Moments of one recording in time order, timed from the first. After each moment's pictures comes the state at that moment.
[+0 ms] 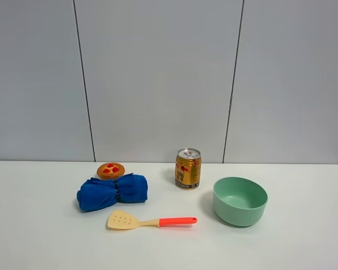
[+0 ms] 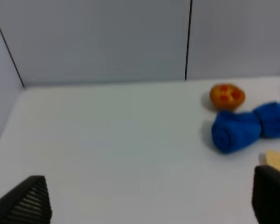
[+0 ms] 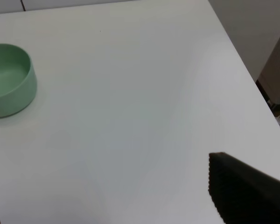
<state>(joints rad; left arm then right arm) 0.09 0.08 -0.65 -0.09 0.94 0.09 -0.01 0.00 -0.50 0.02 1.07 -0.09</state>
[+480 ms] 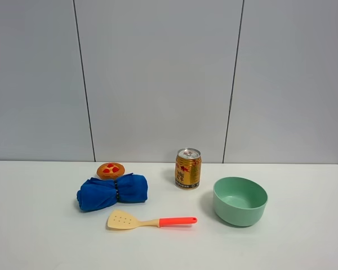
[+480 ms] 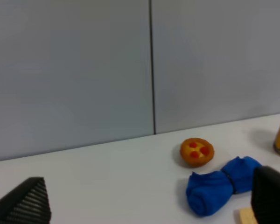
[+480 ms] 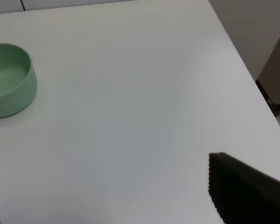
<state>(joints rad) 0.02 0.62 -0.95 -0.22 0.74 0.23 -0.01 0.00 -0.50 0.02 1.07 -0.09</state>
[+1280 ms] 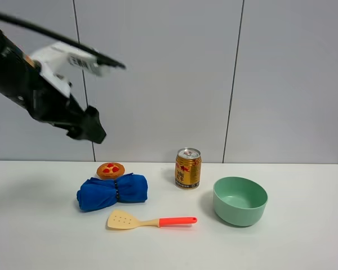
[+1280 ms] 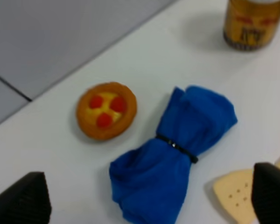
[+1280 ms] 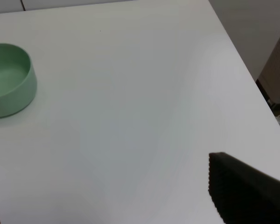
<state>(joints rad) -0.40 1.57 -1.00 -0.09 0.26 0.35 -0.01 0.00 -0.50 0.02 1.07 -0.09</state>
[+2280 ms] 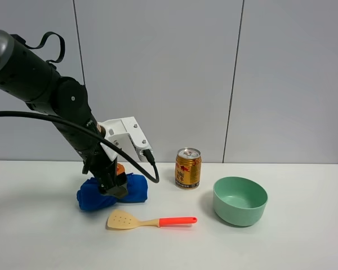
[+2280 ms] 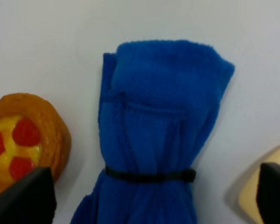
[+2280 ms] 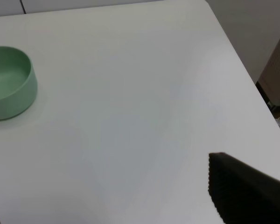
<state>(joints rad) -0.46 2.00 -1.22 -0.02 0.28 0.68 -0.01 0.00 -0.50 0.02 1.06 -0.09</state>
